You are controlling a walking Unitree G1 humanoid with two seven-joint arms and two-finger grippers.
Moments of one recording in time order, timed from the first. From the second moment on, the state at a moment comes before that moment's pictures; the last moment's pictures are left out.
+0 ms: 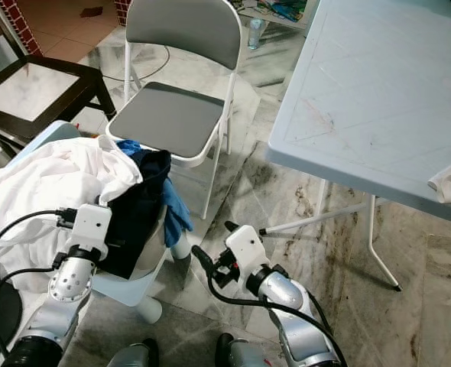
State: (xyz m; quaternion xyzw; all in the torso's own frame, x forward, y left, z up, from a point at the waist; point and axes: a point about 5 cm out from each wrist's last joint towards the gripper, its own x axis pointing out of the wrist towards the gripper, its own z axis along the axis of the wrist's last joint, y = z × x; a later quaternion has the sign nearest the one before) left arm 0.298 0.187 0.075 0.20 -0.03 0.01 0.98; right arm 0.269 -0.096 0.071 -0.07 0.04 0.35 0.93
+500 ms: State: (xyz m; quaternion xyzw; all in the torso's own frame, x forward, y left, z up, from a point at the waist) left arm 0.297 0.183 0.089 0.27 -0.07 0.00 0.96; right arm 0.268 -0.095 0.070 -0.07 0.04 0.35 0.93
